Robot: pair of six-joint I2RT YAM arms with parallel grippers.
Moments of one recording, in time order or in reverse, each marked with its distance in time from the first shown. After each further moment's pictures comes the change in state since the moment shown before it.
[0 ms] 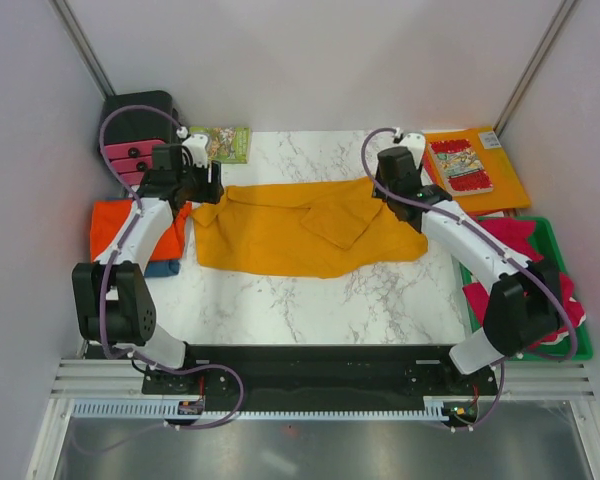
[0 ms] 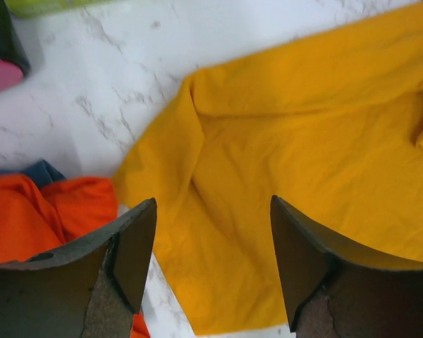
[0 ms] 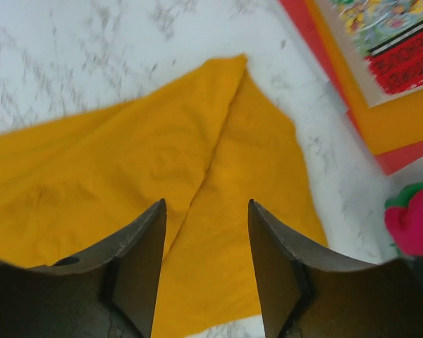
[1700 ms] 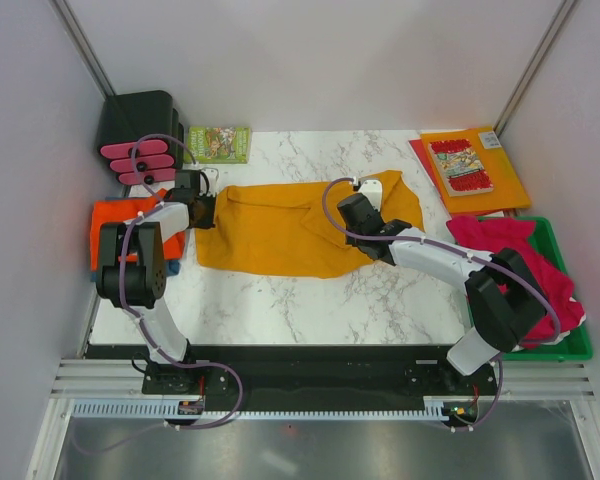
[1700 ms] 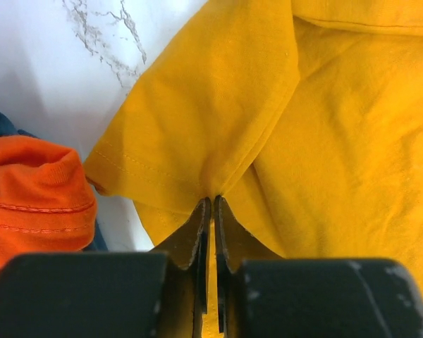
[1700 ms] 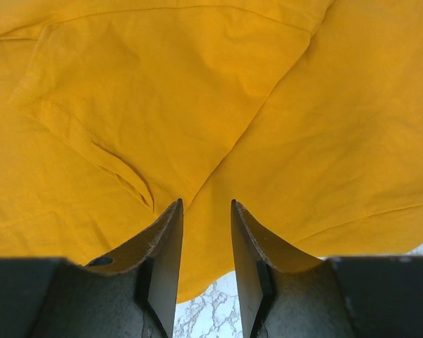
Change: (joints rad) left arm 0.003 0.248 -0.156 0.116 -0.197 0.011; right arm 0.266 0.037 -0.279 0.103 -0.004 0.112
